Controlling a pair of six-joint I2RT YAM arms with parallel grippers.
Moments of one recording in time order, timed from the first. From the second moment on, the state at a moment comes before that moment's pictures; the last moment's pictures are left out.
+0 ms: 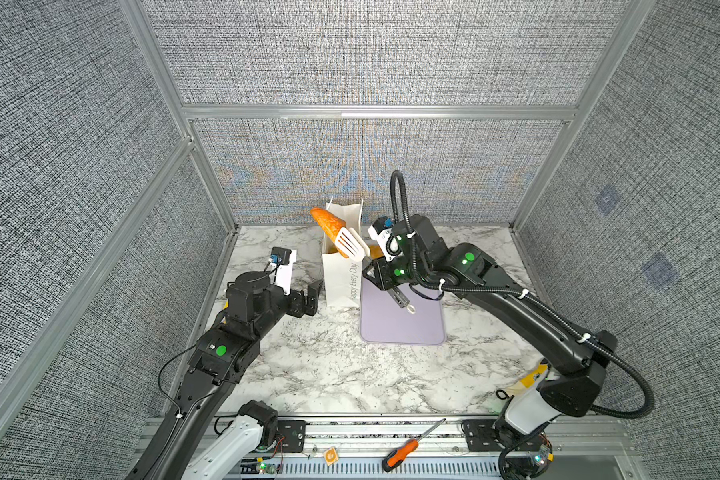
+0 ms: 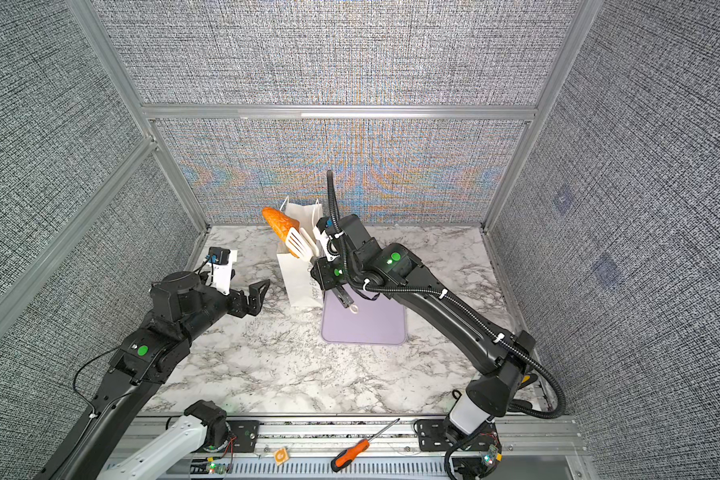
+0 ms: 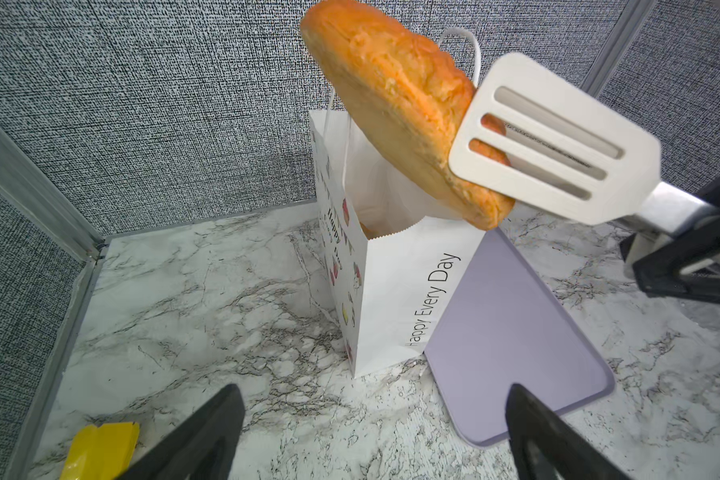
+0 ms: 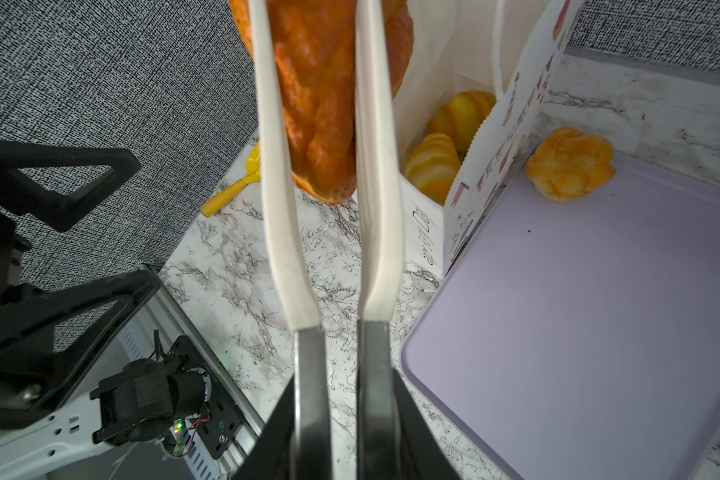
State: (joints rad) left arm -0.43 0.80 0.99 -0.57 0.00 -0.08; right arm 0.84 1.60 1.80 -0.89 -0.08 0.38
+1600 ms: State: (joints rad) left arm -0.43 0.80 0.98 -0.57 0.00 -0.08; right arm 0.78 1.69 1.86 -0.87 -0.04 0.45
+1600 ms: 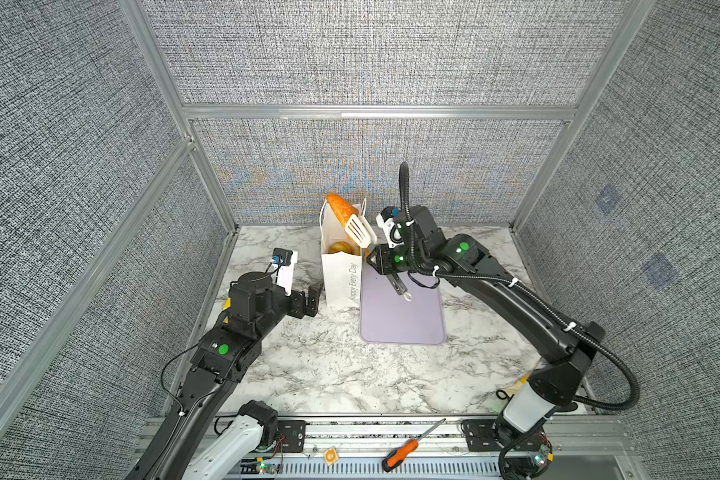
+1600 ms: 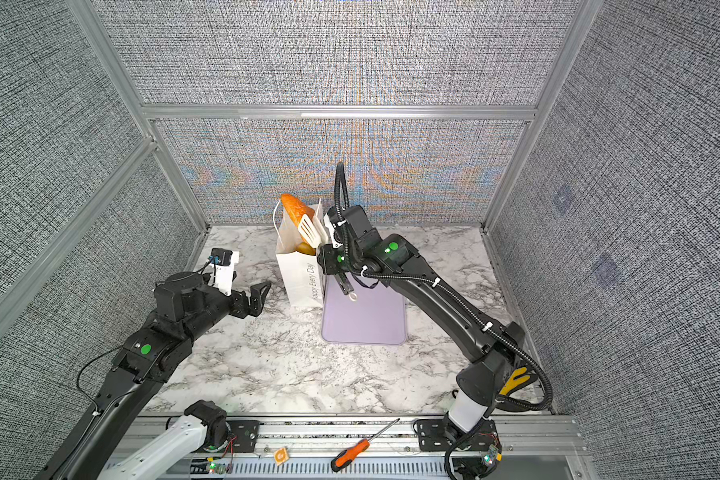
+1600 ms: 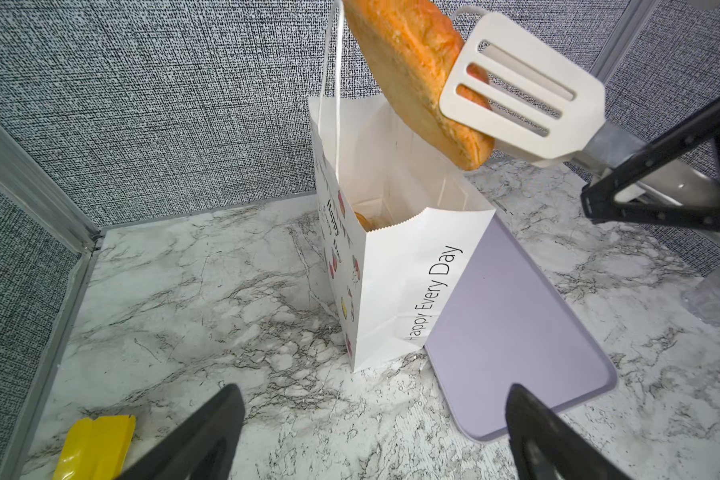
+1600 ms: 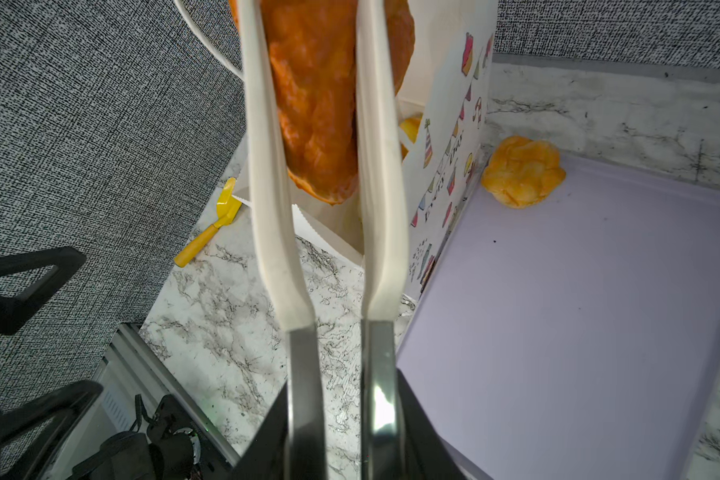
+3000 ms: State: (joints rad) left arm -0.43 0.80 0.96 -0.57 0.06 -0.08; right arm 0.81 1.55 1.84 -0.95 0.02 0.40
